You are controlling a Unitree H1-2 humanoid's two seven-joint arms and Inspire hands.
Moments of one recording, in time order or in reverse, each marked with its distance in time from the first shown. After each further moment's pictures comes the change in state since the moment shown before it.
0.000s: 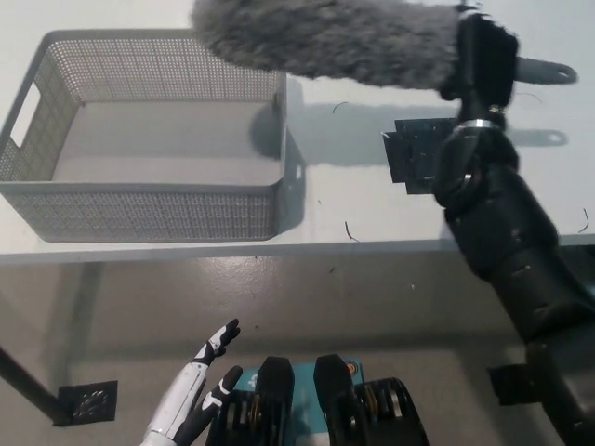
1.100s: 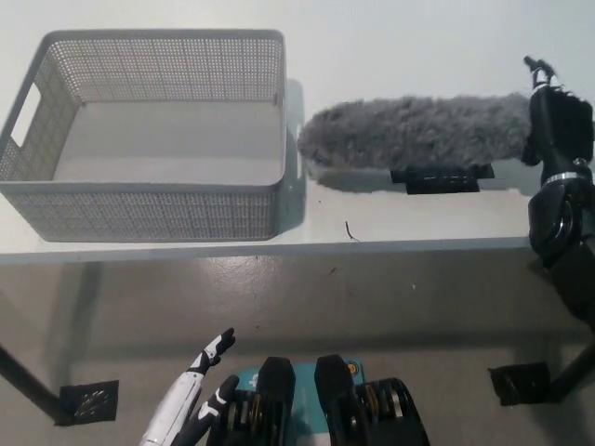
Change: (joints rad) left_arm 0.026 0.005 0.006 -0.014 0.017 0.005 0.001; right_arm 0.109 -0.197 0.241 0.077 0.040 -0.048 0.195
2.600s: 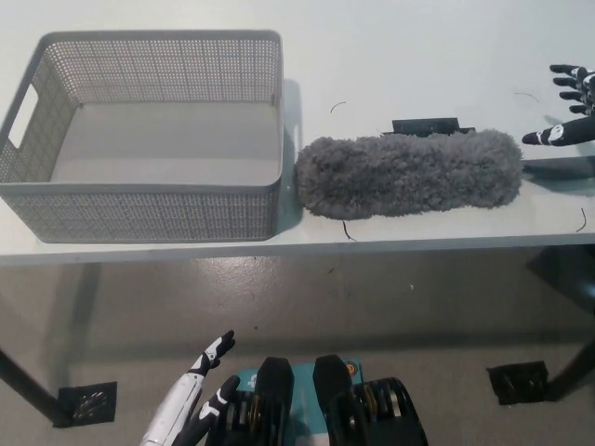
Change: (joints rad) left_arm -0.001 0.000 -0.002 0.005 0.005 0.019 -0.001; right_arm 0.006 -0.192 -0.294 -0.317 0.571 0.265 0.801
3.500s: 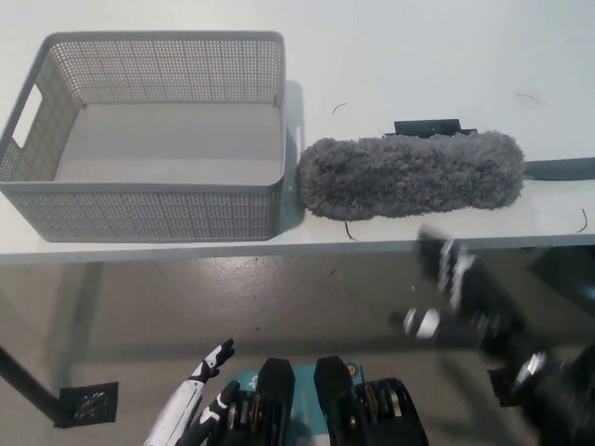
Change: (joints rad) left_arm 0.000 0.000 -0.001 0.045 -0.002 0.000 0.000; right_arm 0.809 0.421 0.029 -0.790 0.114 -0.069 -0.064
